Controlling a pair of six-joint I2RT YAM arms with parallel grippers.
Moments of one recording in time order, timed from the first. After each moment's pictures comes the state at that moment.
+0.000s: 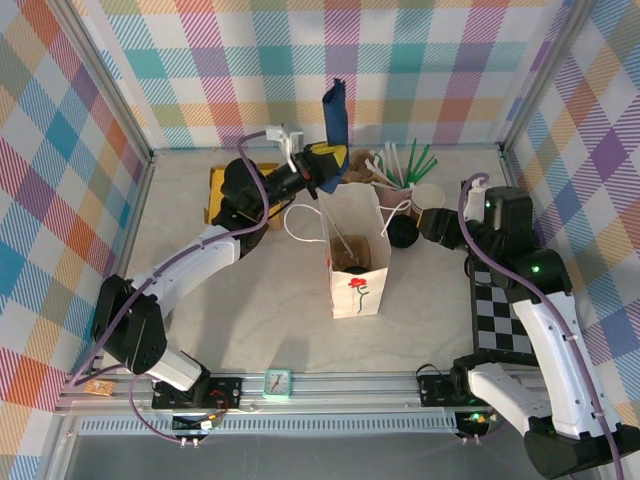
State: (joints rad) left arm -0.58 1.52 1.20 0.68 0.51 -0.44; right arm 0.23 0.91 1.20 -0.86 -0.20 0.40
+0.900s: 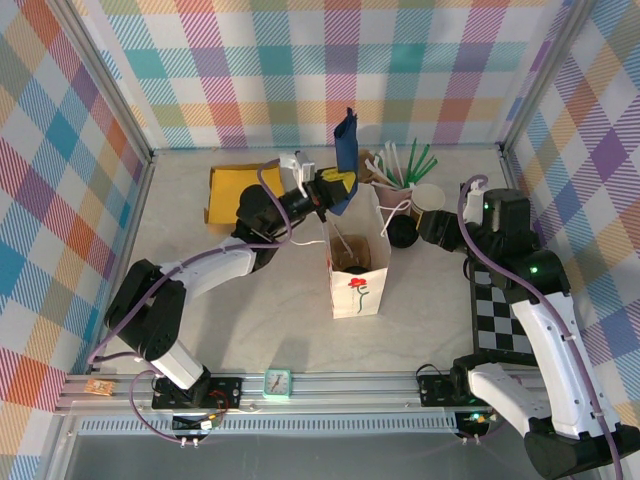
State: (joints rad) left arm -0.61 1.61 1.03 0.98 0.54 -0.42; right arm 0.23 0.90 1.18 -0.86 -0.21 0.41
